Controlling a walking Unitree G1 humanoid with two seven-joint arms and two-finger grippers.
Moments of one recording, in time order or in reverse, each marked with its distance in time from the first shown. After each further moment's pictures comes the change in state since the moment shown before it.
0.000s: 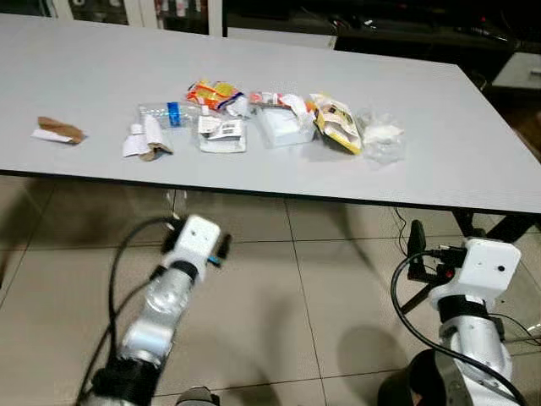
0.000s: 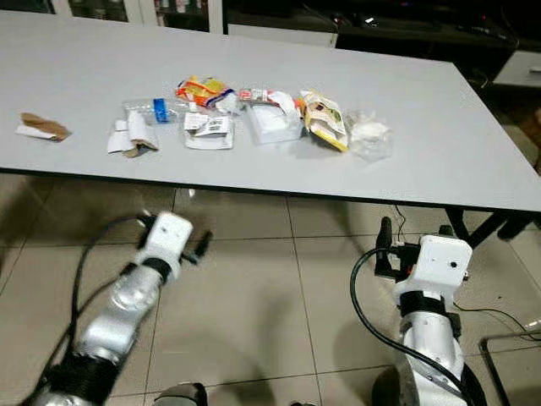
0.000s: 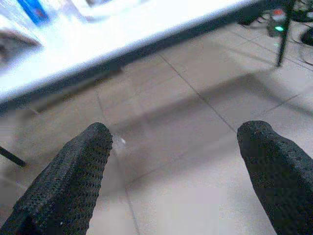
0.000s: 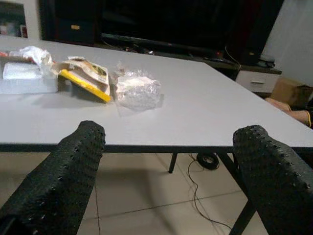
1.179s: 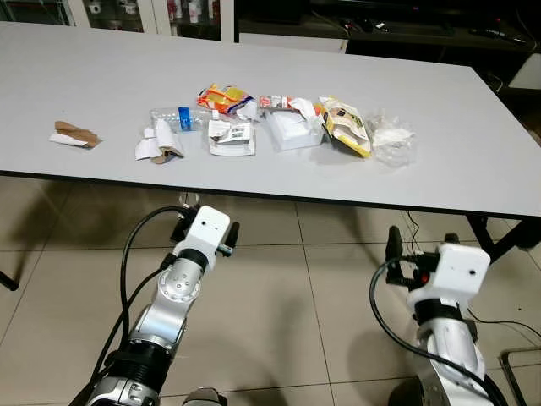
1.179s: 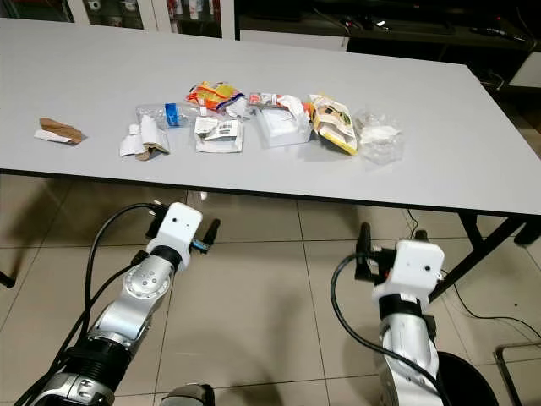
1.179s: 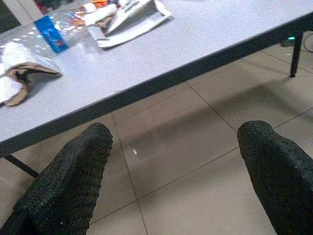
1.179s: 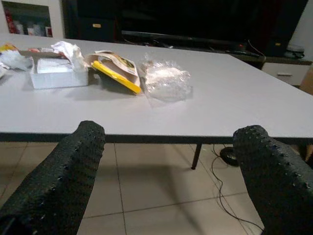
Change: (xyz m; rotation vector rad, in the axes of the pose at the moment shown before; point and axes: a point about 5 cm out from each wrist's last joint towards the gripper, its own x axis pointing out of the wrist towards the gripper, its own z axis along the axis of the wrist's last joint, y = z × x) left arm 0.011 -0.018 0.008 0.010 -0.037 -0.045; right arm -0.007 0.014 -0.016 0.010 0.030 0.033
